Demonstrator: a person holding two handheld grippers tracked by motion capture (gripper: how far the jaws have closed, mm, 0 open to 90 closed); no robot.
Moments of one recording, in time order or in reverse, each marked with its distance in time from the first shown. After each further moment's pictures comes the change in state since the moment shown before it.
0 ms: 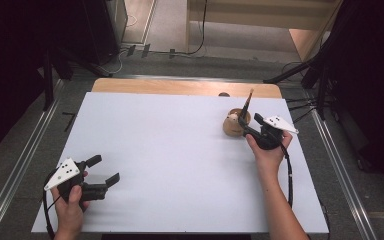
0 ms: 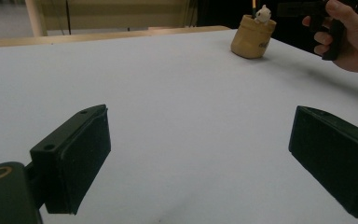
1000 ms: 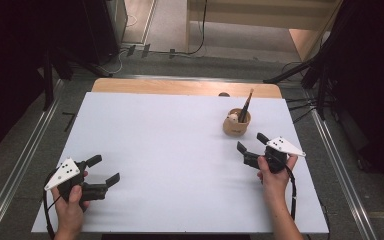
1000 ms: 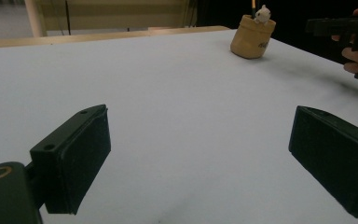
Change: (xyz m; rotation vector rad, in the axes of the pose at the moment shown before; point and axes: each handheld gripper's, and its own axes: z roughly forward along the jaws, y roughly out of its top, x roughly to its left) left arm 0.000 0.000 0.000 0.001 -0.001 0.003; right arm 0.015 -0.034 -0.053 0.027 0.122 -0.029
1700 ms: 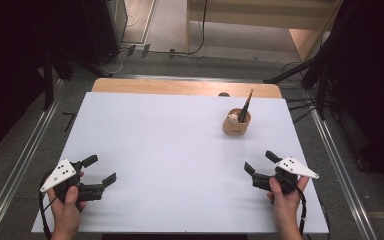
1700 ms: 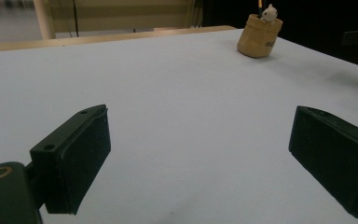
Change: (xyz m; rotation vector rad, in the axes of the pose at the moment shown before) left arm 0.003 0.000 -0.008 -0.005 0.027 0.010; right arm 0.005 -0.029 -0.049 0.034 0.029 -0.005
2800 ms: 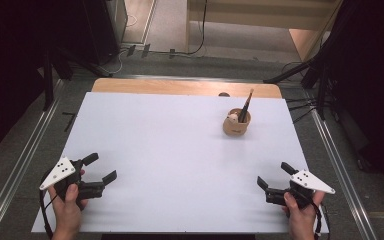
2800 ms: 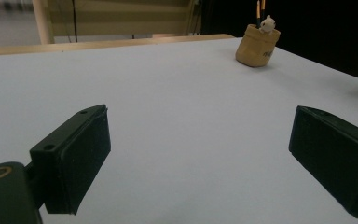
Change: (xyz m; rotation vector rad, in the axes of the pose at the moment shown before) left arm 0.002 0.002 0.004 -0.025 -0.013 -0.022; right arm -0.013 -0.019 -0.039 0.035 -0.041 -0.049
